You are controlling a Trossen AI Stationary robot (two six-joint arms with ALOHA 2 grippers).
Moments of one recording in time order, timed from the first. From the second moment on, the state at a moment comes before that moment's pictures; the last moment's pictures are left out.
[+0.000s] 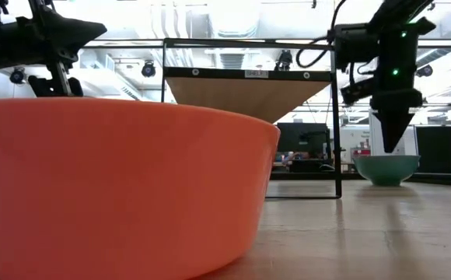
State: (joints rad) left arm -0.05 0.29 0.03 0.47 -0.06 -1.31; right arm -0.27 1.26 0.76 -0.99 0.21 0.29
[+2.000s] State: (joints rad) left arm -0.05 0.29 0.03 0.47 -0.07 -1.32; right arm -0.27 1.41 1.40 -1.27 0.29 -0.11
